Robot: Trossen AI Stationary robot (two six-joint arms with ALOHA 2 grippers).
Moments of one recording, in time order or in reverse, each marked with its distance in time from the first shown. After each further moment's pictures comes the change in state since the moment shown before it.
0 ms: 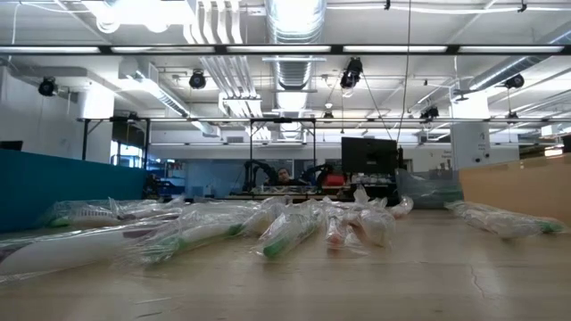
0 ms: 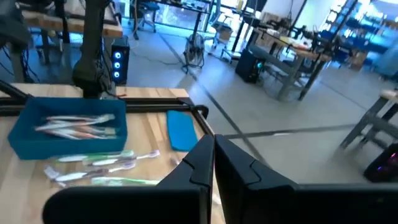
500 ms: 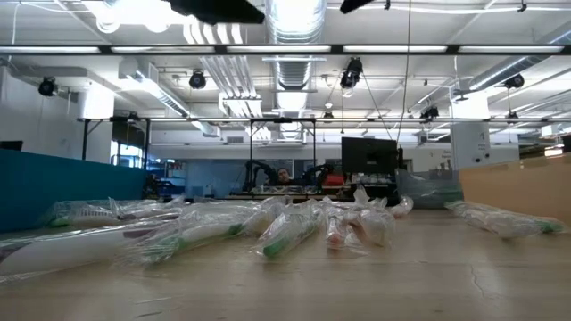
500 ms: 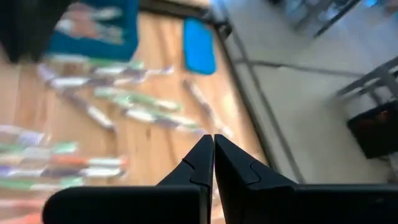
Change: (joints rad) left arm 0.189 0.000 -0.157 0.125 -0.071 -0.394; right arm 0.008 0.383 0.286 -0.415 -0.023 0.118
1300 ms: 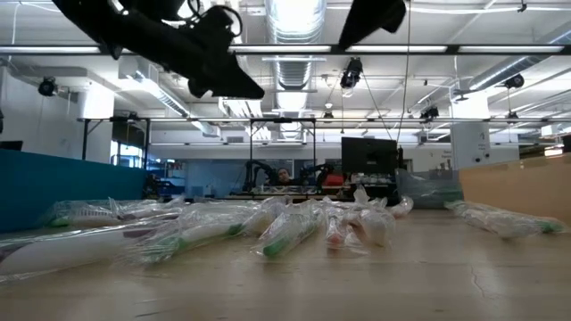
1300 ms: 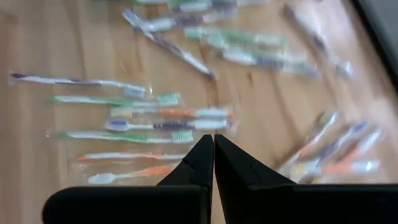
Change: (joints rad) left arm 0.339 -0.001 -0.256 0.373 -0.031 -0.259; right arm 0.112 0.231 0.035 -0.090 -0.212 0.393
